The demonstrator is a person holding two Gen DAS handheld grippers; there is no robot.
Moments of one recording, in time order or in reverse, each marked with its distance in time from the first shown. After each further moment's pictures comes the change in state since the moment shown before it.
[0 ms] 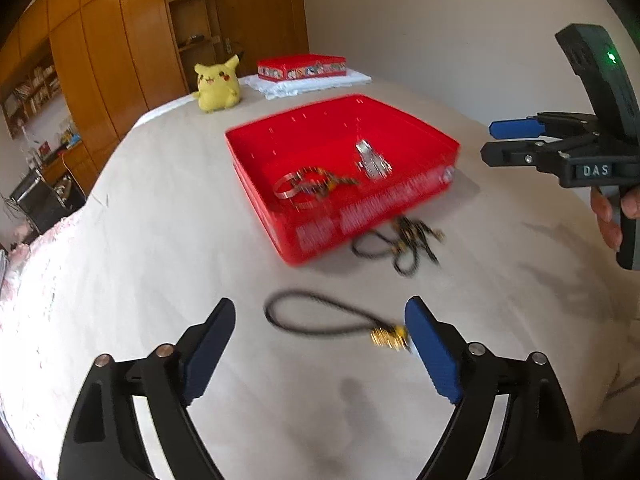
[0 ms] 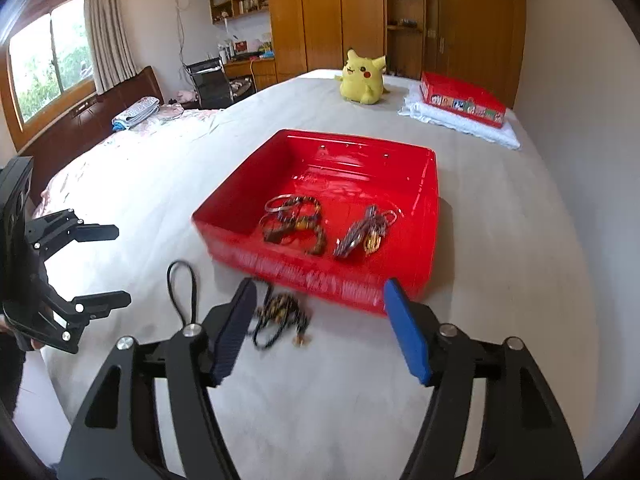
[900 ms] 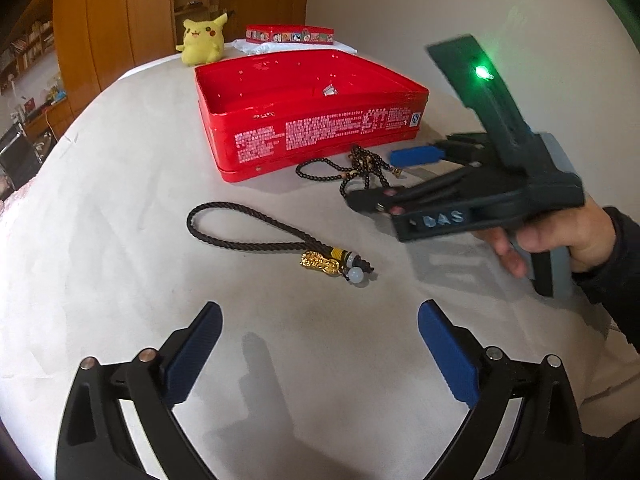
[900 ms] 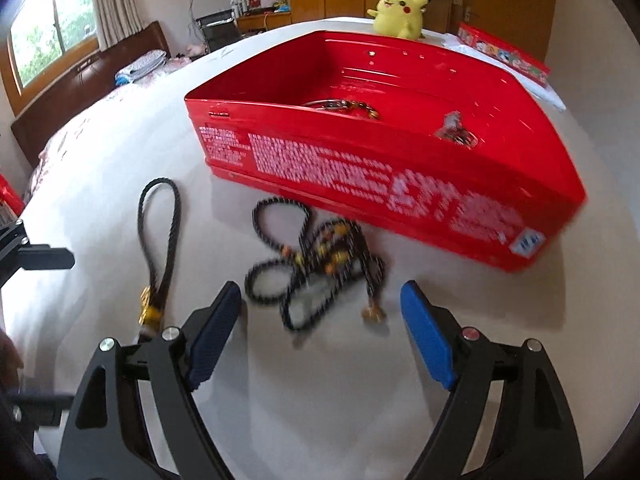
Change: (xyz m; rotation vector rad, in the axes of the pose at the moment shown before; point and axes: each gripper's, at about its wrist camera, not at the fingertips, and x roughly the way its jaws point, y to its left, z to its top) left arm 0.023 -0.033 -0.053 -0.091 0.063 -0.112; right arm 0.111 0.045 -0.042 -0.061 0.156 0.027
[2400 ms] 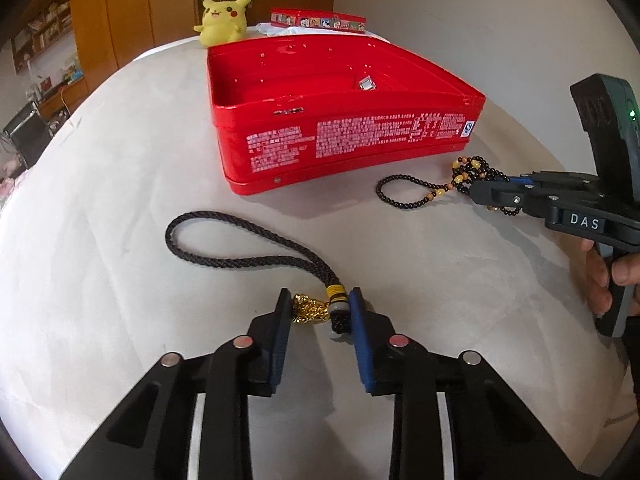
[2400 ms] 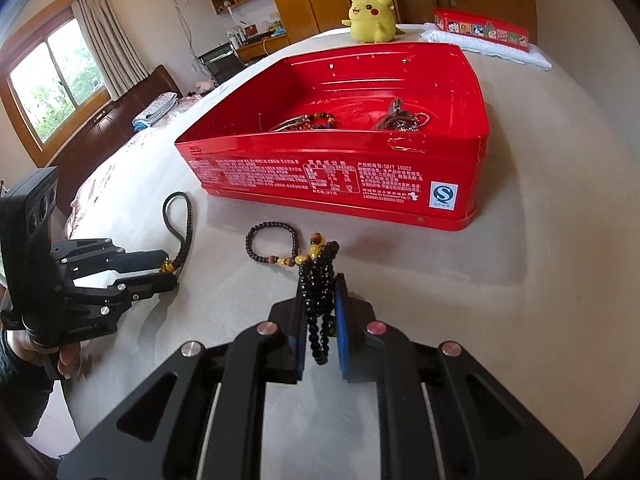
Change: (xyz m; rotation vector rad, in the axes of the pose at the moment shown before) left arm 0.047 0.015 0.034 -0.081 0.038 0.058; right arm -0.038 -0.064 -0.028 0.160 -0.056 0.167
